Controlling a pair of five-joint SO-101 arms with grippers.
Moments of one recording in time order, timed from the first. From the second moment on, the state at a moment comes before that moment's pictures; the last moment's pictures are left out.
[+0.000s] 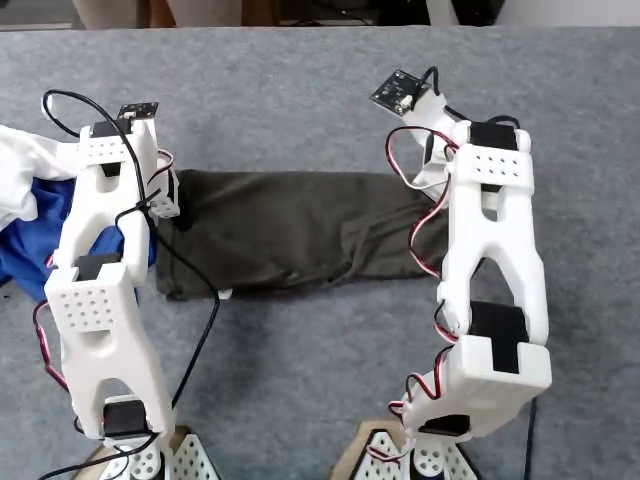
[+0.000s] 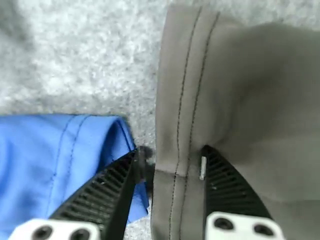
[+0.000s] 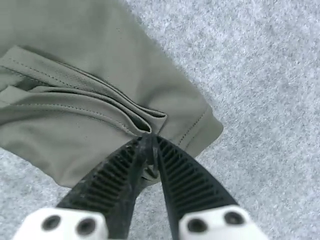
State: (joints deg) left arm -10.9 39.5 -19.2 80.3 -11.3; right arm 4.0 9.4 2.0 65.4 47.9
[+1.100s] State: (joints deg) left arm 21.3 40.5 -62.3 99.6 10.9; right arm 28.9 -12.2 1.9 64.6 51.6
